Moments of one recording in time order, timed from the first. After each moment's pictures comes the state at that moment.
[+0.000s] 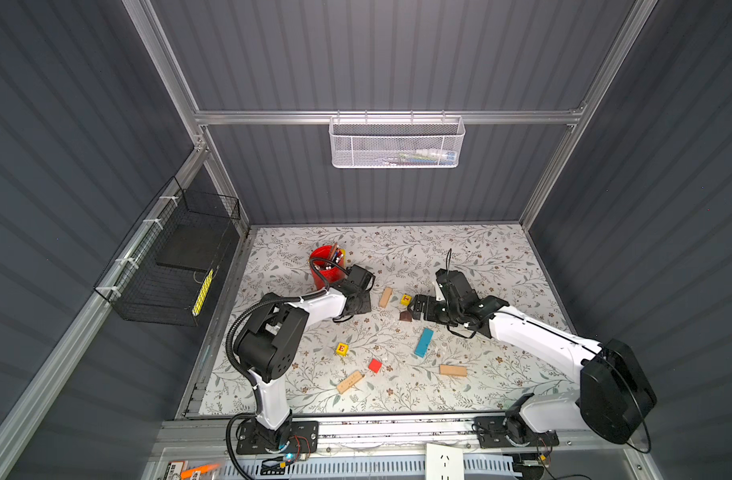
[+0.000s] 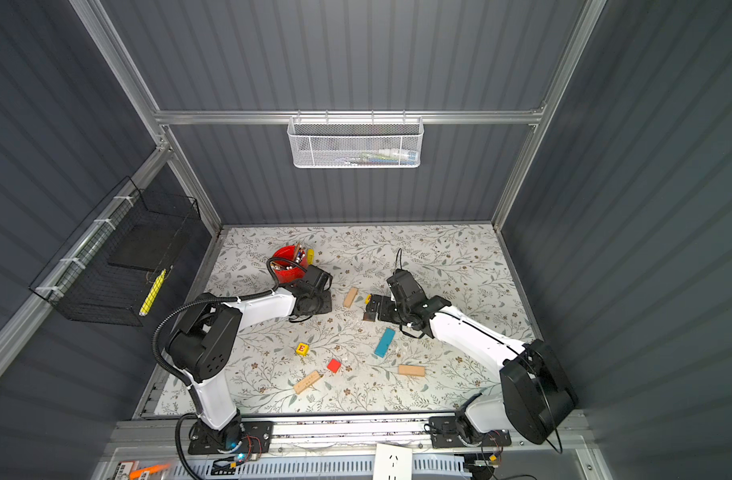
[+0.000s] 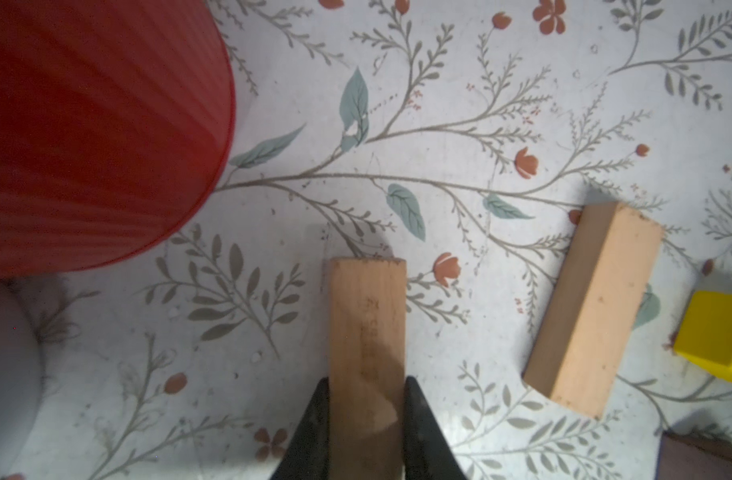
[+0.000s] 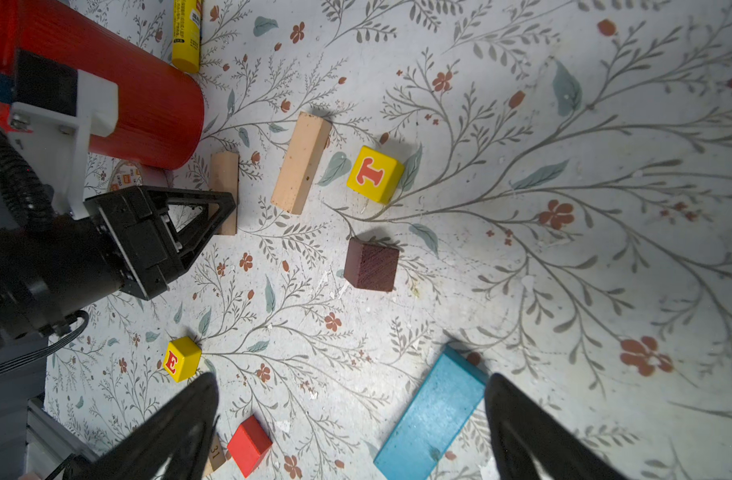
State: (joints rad) left arm -0.60 1.86 1.10 -0.32 -0.13 -0.57; right arm 0.60 1.38 0.87 -0.36 -0.09 0.66
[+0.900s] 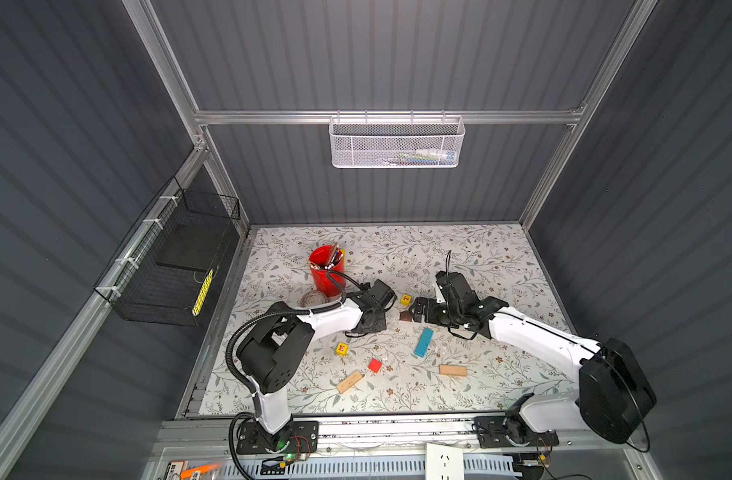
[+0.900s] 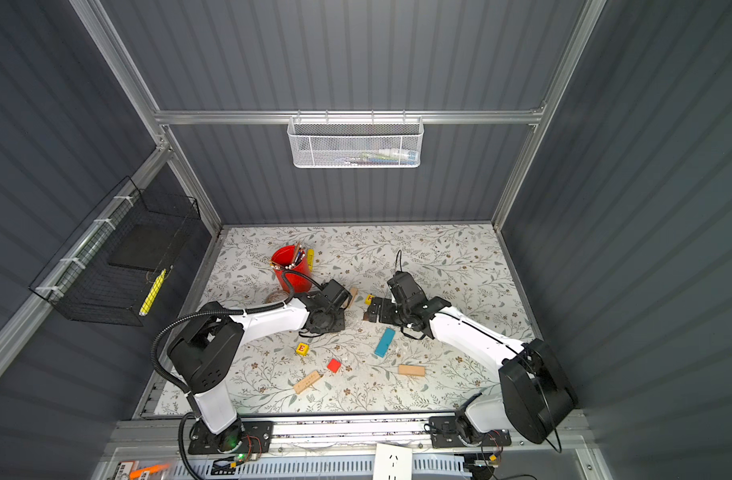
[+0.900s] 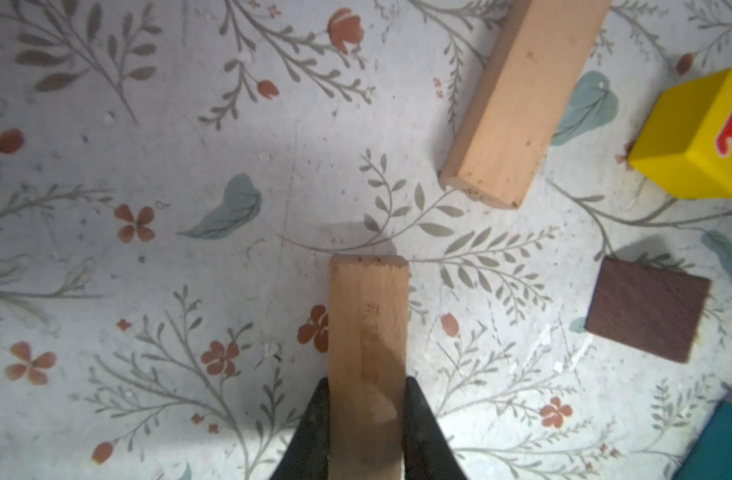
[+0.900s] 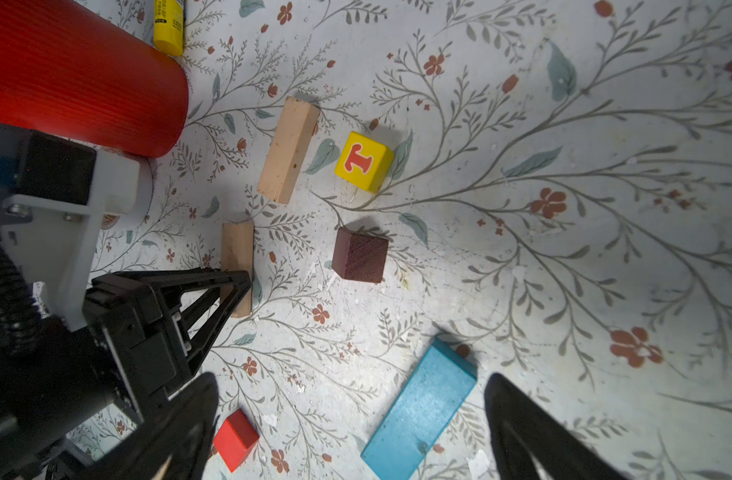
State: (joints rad) left arm -0.79 1.81 1.10 -0.51 -0.14 -0.77; right arm 0.59 1.38 0.85 -0.37 -0.09 0.65
